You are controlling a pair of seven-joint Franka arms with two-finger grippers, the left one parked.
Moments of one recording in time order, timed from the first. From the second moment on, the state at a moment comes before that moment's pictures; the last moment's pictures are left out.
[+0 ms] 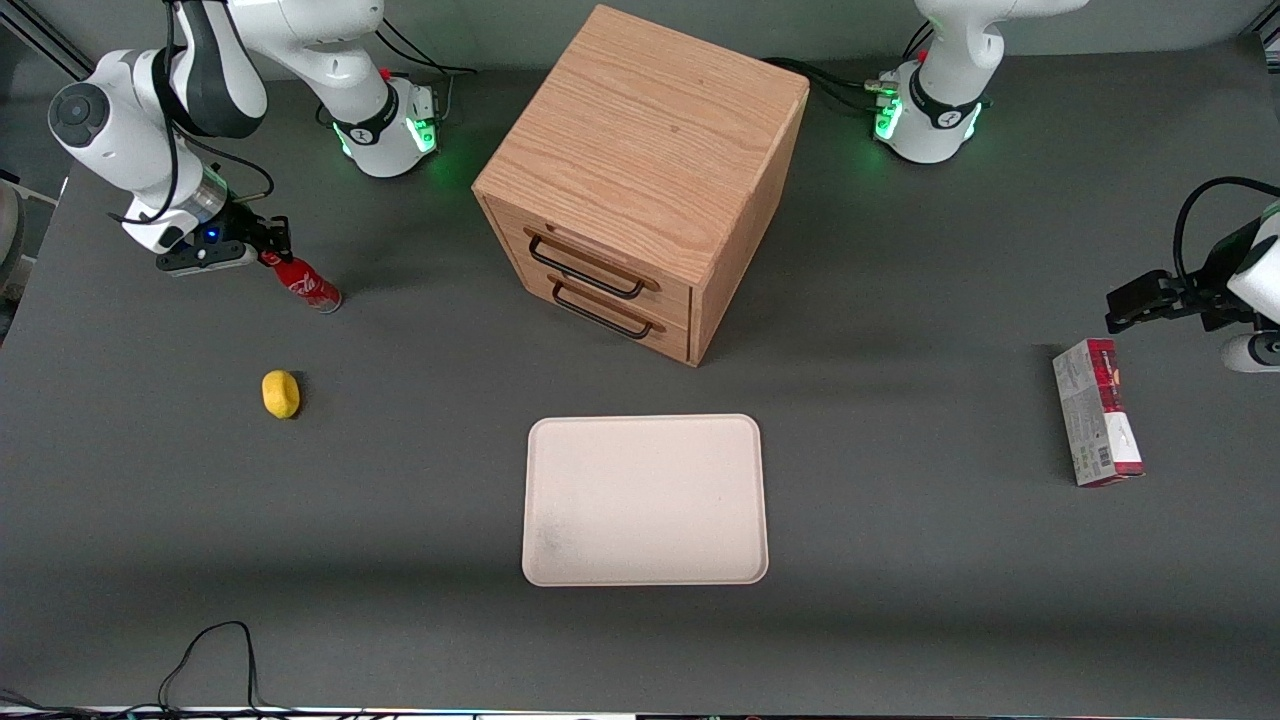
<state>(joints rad) 0.07 -0.46 -0.34 -2.79 -0.22 2.29 -0.21</state>
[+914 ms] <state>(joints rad) 0.17 -0.54 -0.34 -2.40 -0.22 1.97 -0.18</state>
